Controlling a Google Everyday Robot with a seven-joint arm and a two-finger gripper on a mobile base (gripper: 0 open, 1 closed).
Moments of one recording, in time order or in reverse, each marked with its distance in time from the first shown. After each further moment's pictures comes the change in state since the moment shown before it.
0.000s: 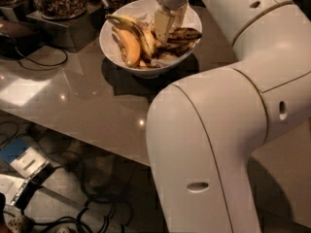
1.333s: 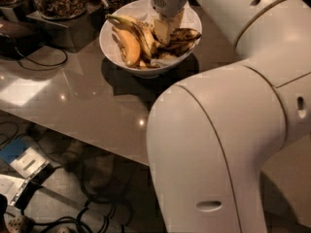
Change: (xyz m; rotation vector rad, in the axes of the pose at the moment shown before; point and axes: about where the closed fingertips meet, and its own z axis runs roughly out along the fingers) arm -0.002 0.010 0.015 0.027 0.018 -0.043
